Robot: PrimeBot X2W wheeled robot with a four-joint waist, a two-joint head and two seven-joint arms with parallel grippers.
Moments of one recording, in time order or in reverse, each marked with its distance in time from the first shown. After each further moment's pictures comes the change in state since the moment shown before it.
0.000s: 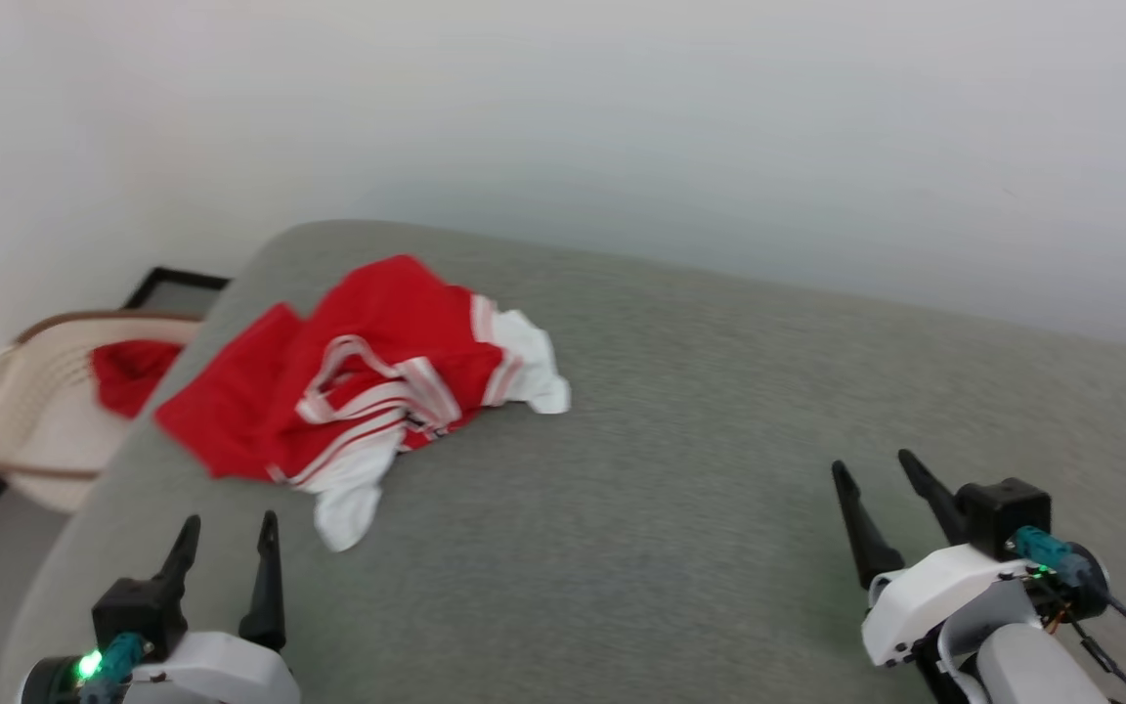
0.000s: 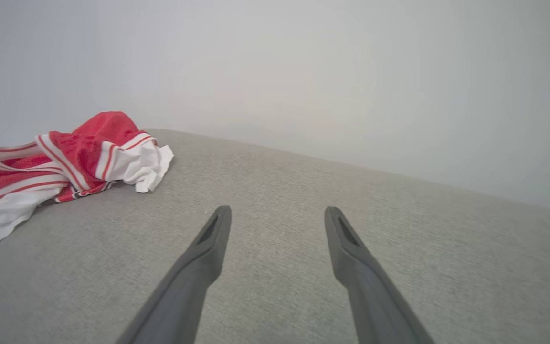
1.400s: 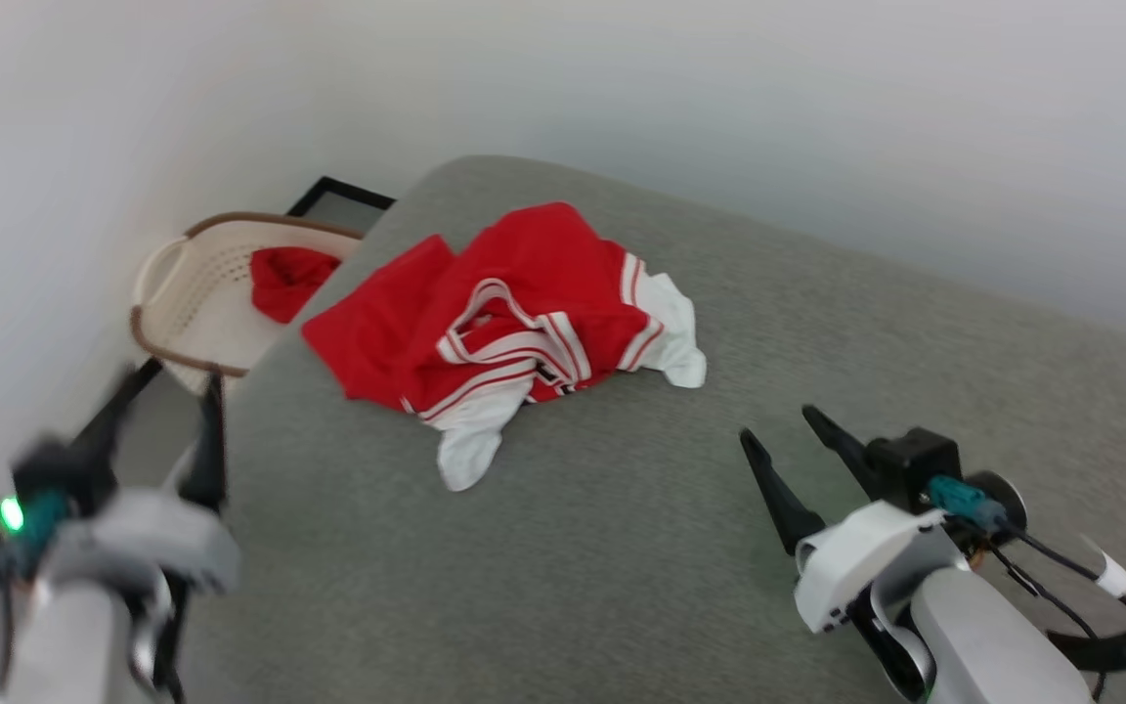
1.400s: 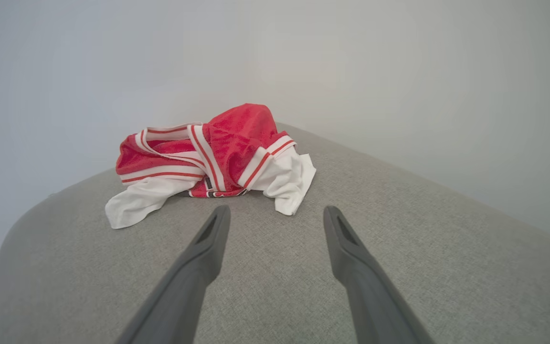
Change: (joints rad) left arm -0.189 0.118 -0.031 -0.012 -0.034 -0.033 0.035; right arm -0.135 -0.013 0.248 0.043 0.090 0.000 -0.005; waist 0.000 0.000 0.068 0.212
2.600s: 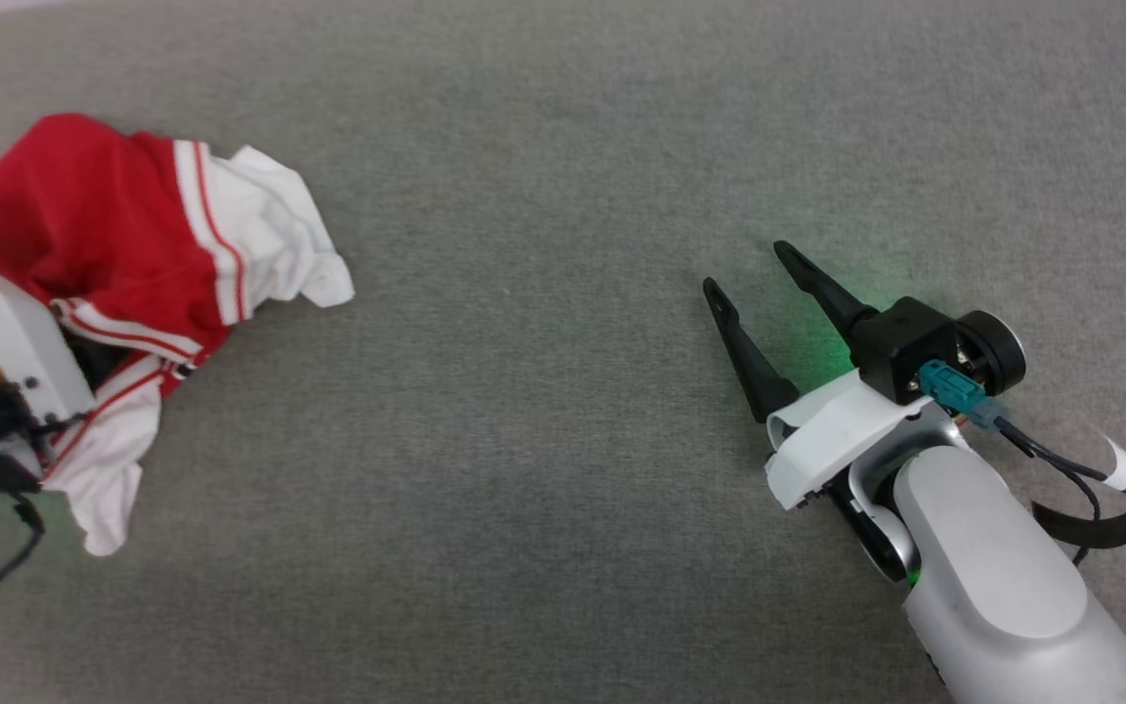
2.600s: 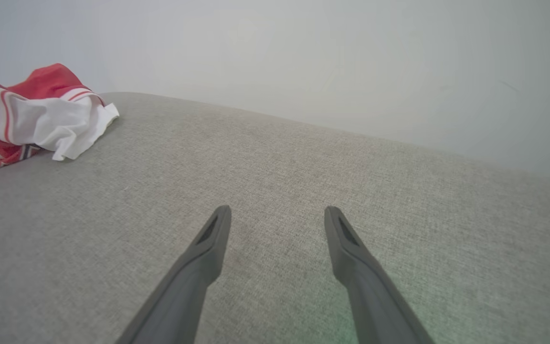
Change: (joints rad) left arm -0.560 0.430 -0.671 0.408 -1.068 -0.008 0.691; right arm -0.146 0.030 -0.029 -0.169 -0.129 0.000 0.020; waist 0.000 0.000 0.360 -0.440
